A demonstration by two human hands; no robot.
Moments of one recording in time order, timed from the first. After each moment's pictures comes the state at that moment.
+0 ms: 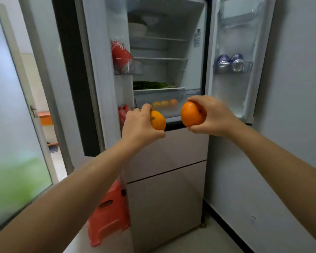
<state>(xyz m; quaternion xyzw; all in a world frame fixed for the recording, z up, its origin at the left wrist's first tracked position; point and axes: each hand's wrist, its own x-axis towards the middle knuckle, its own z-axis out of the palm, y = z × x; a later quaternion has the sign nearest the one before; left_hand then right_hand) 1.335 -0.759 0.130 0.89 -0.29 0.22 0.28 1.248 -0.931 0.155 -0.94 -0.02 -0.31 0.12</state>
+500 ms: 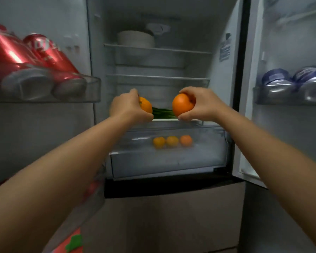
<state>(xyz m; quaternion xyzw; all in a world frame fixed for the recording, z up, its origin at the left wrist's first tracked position) 1.638 -0.963 0.229 0.92 -0.13 0.28 0.25 1.593 -1.149 0.242 -0.93 -0.12 -0.32 0.14</state>
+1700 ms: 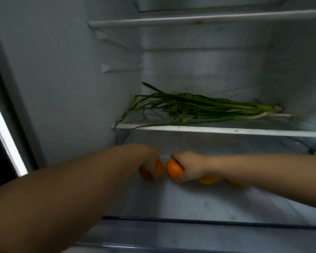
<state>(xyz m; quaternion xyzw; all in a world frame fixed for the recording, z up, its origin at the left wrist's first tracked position) 2.002 -0.983 0.126 0.97 -0.11 -0.17 -0.13 1.995 -1.120 0.108 -0.96 -0.27 0.06 -0.01</state>
